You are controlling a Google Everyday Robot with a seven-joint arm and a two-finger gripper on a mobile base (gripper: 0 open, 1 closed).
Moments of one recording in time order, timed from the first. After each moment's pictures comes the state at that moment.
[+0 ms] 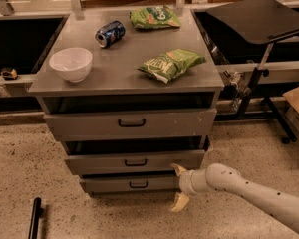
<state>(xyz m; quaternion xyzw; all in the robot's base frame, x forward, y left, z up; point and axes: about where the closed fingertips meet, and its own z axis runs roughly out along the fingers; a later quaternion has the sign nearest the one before) 0.538 -0.099 0.370 -0.64 0.68 0.15 0.33</state>
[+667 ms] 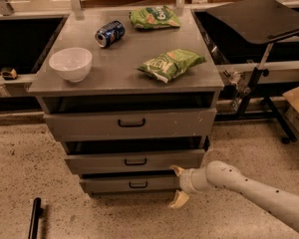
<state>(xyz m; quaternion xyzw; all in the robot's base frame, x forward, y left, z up) 0.540 -0.098 0.367 -0.65 0.68 0.16 0.32</state>
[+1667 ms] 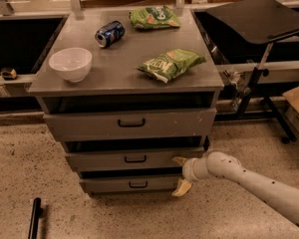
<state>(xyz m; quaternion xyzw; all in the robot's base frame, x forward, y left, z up) 0.600 -0.120 0.371 -0.64 0.68 0.11 0.34</state>
